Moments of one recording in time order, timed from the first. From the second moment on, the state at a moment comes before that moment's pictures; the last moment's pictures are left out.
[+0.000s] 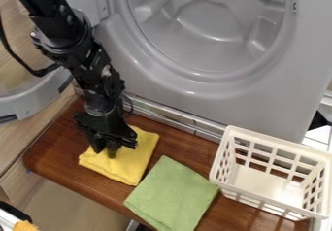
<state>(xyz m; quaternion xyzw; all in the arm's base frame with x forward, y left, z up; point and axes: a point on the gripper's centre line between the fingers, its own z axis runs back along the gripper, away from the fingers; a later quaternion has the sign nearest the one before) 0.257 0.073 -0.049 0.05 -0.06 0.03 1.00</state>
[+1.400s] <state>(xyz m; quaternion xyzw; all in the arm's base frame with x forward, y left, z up) 0.298 -0.011 0.037 -0.01 0.00 0.00 1.00</state>
